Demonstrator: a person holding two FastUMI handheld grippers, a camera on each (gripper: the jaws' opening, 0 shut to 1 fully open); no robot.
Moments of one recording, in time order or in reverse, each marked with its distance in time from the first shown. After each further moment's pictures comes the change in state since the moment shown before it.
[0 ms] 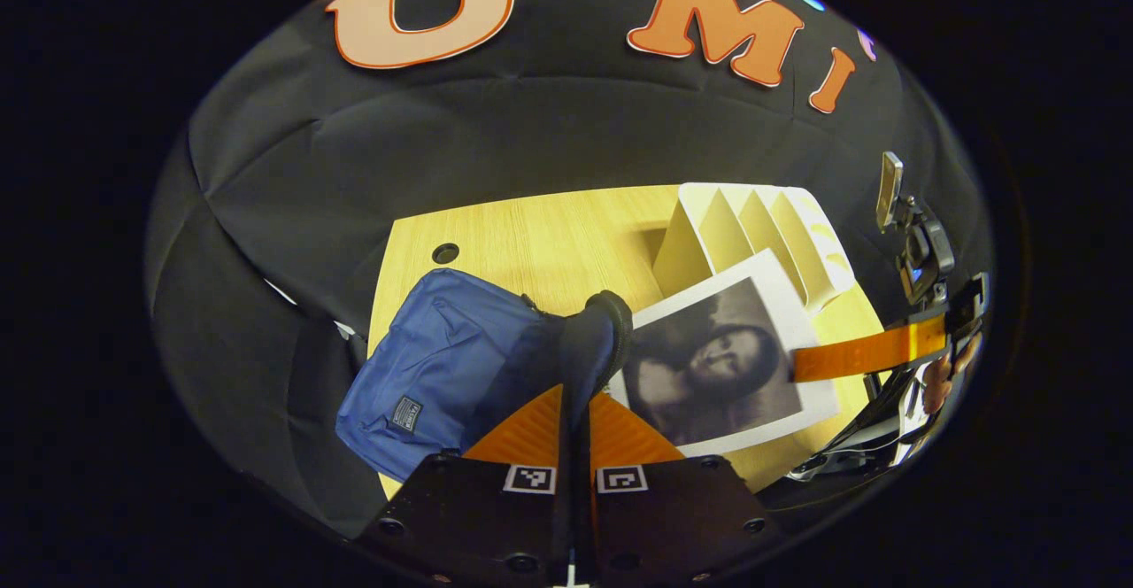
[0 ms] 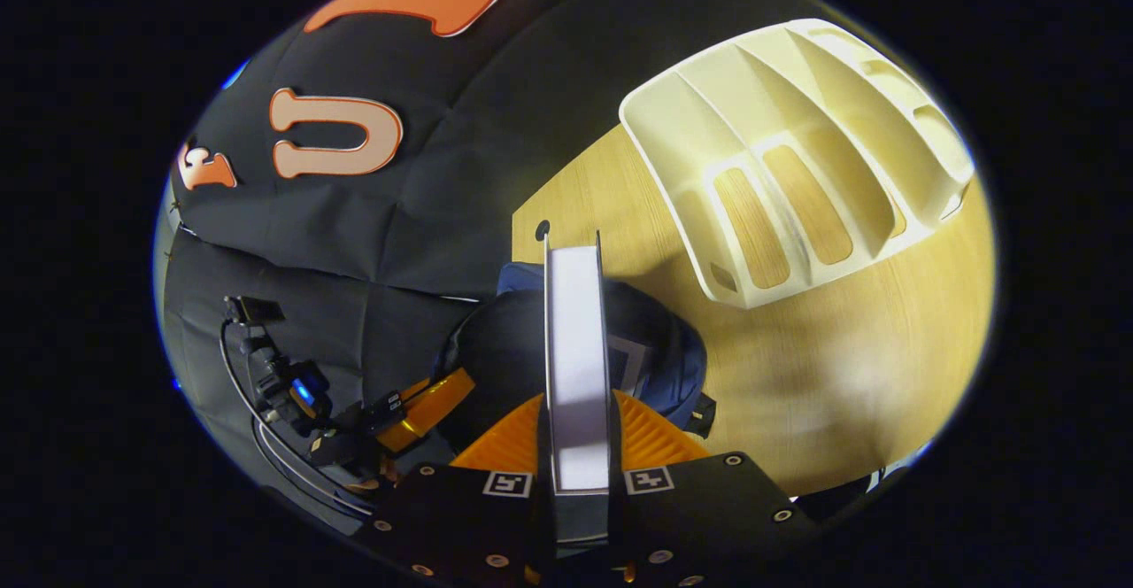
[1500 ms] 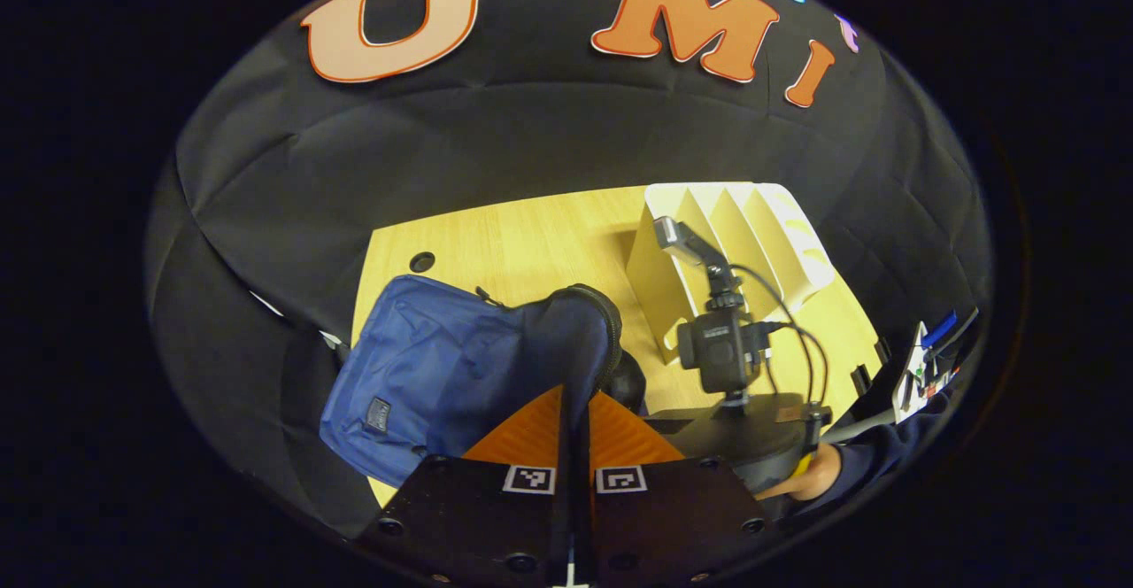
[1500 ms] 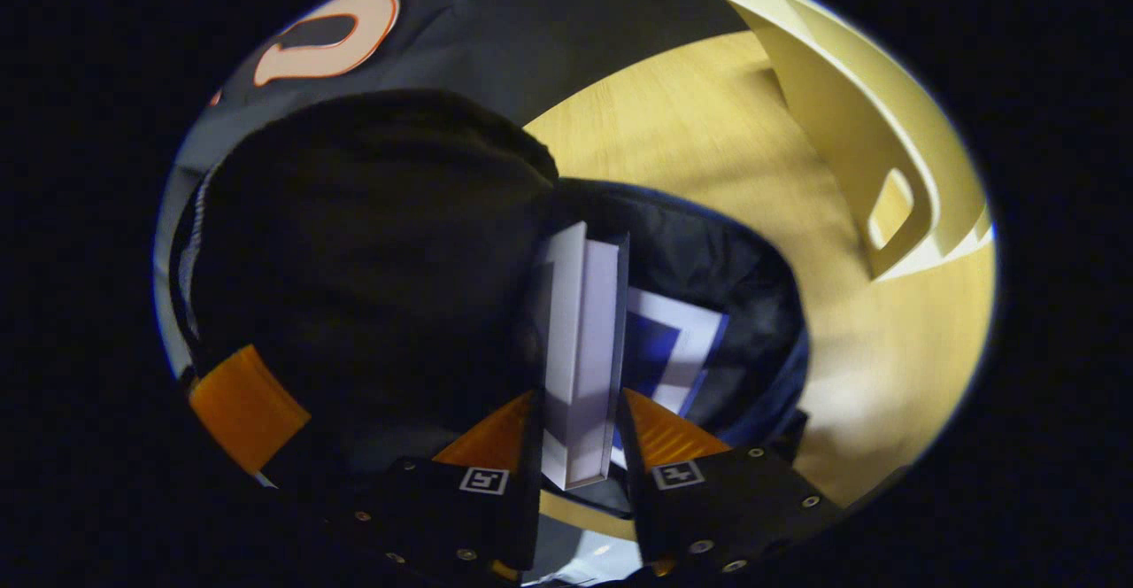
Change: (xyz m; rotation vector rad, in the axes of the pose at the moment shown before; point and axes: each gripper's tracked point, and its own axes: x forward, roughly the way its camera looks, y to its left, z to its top) left arm -0.004 -0.023 0.009 0.037 -0.009 -0.014; right arm 0.149 0.004 -0.054 -0.243 0.052 -0.130
